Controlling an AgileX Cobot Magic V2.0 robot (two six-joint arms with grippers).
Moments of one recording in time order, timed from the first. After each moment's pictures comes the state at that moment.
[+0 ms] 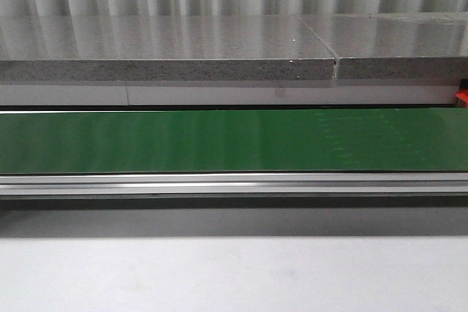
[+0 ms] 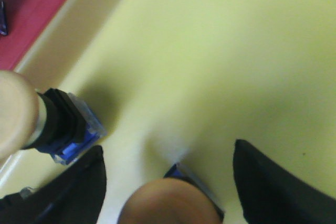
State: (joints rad) left arm -0.07 0.42 -0.47 -0.38 0.52 0.39; right arm -0.87 1.52 -0.62 0.73 0.04 -0.51
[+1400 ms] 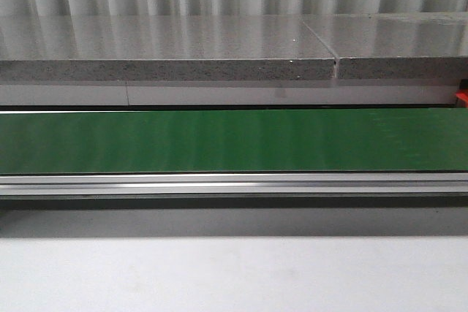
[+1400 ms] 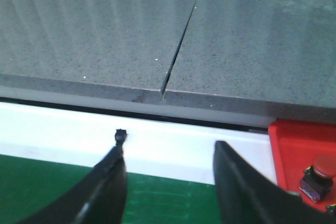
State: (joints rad) left arm -0.07 0.42 -0.47 -0.38 0.52 0.39; right arm -0.11 0.77 -0.71 0.73 0.33 -0.73
